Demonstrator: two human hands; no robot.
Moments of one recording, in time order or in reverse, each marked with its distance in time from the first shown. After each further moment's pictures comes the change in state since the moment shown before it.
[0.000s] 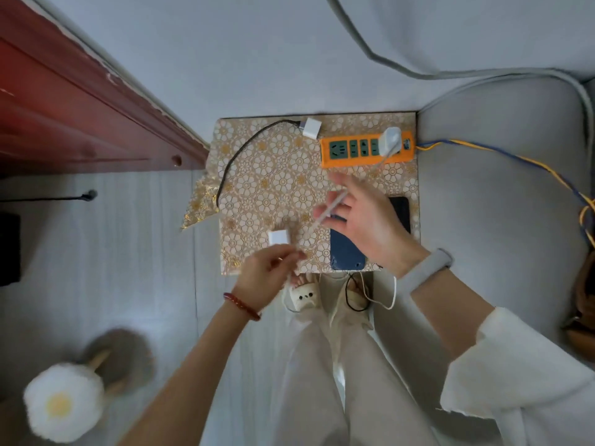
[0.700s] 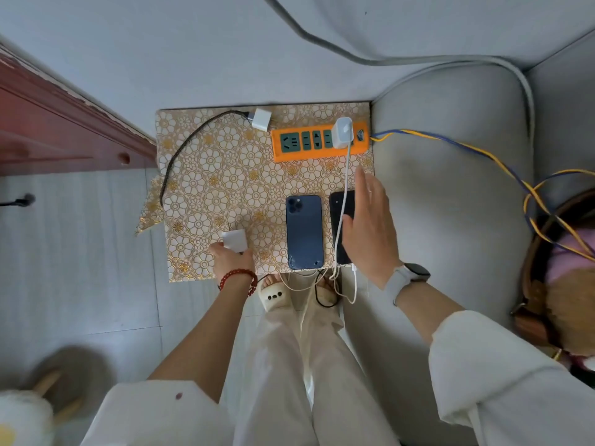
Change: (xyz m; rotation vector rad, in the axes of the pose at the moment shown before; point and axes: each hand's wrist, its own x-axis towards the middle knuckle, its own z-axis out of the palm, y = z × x) left_hand 0.081 -0.066 0.065 0.075 0.538 -0.603; right_hand -0.012 0.024 -0.086 -1.501 0.514 -0.341
